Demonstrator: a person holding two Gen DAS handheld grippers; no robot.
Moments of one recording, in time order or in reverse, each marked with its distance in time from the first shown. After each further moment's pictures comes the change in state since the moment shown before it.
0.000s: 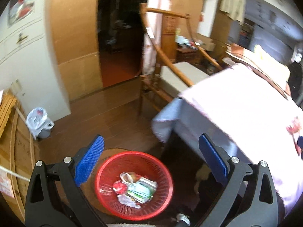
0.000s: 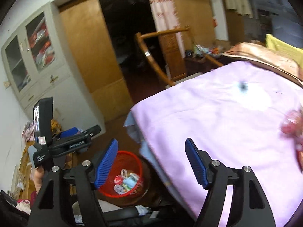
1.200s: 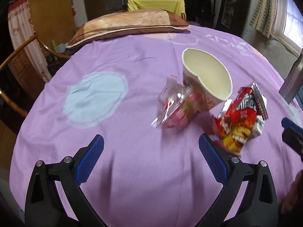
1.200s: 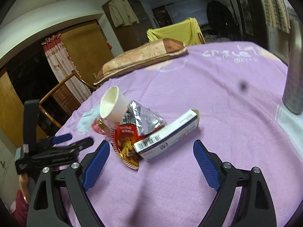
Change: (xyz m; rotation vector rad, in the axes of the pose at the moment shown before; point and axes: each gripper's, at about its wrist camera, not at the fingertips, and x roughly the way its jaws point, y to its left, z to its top) left arm 0.064 -0.422 -0.003 0.690 0.138 -0.473; right arm -0.140 -0.305 -0.084 0.538 -0.209 -0.466
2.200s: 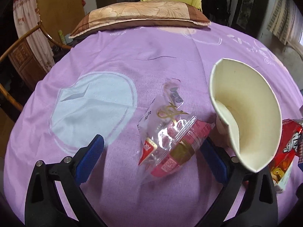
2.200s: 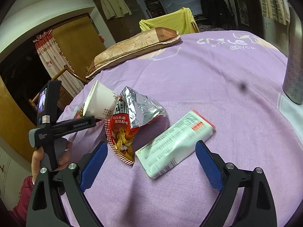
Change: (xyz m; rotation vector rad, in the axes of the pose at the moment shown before) left arm 0.064 0.025 0.031 -0.080 0.046 0.067; right arm 0.014 -0.001 -0.004 0.028 0.063 -0.048
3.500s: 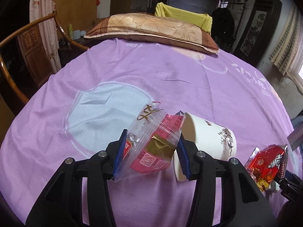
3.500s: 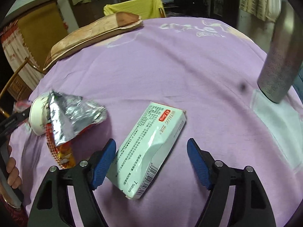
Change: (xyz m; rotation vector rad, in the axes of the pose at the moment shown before) left arm -0.026 0.050 0.001 -0.182 -0.097 -0.075; right arm 0.035 -0.040 0.017 0.045 0.119 -0.295
